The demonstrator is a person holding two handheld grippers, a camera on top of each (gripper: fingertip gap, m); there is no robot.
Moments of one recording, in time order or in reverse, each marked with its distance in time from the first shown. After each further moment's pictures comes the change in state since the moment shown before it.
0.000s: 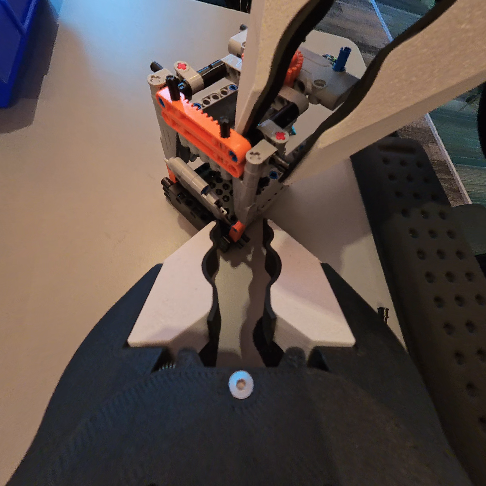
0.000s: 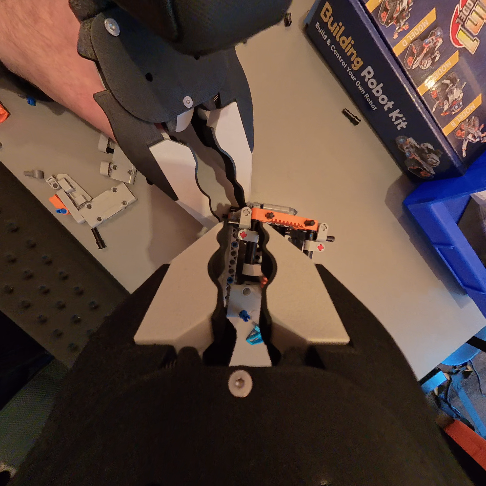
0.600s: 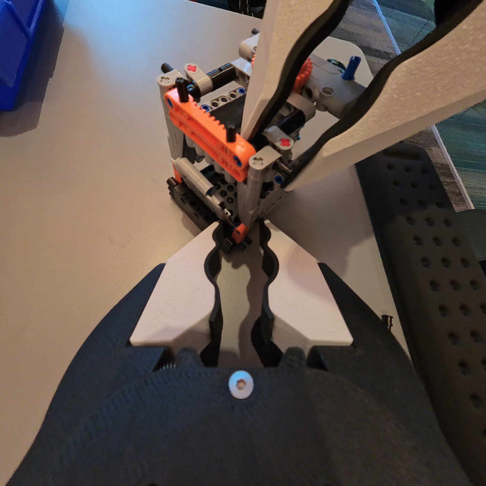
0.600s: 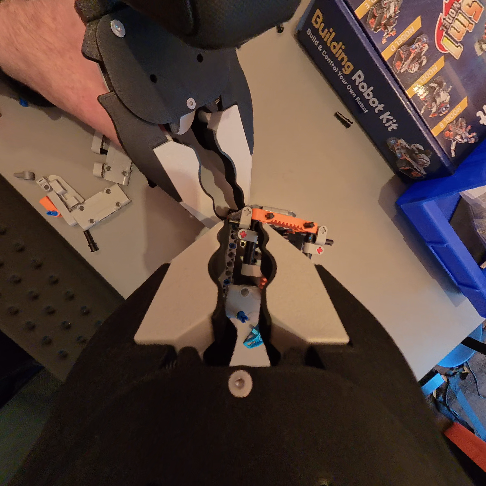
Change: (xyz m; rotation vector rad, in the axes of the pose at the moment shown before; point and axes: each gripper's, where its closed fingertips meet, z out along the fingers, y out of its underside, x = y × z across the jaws) left arm -0.004 -0.004 0.003 0.002 -0.008 -0.008; right arm 0.003 0.002 0.000 0.032 0.027 0.002
